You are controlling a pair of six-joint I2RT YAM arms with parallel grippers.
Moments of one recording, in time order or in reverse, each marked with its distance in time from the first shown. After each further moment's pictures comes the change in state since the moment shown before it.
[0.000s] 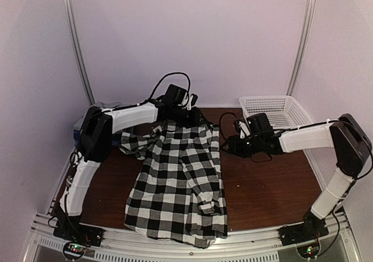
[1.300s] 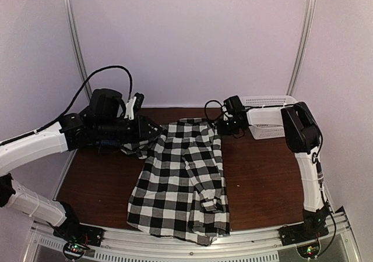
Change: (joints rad) left arm -0.105 -1.246 -1.086 -0.025 -0.260 -0.103; right arm -0.080 0.684 0.855 -0.321 0.296 -0.234
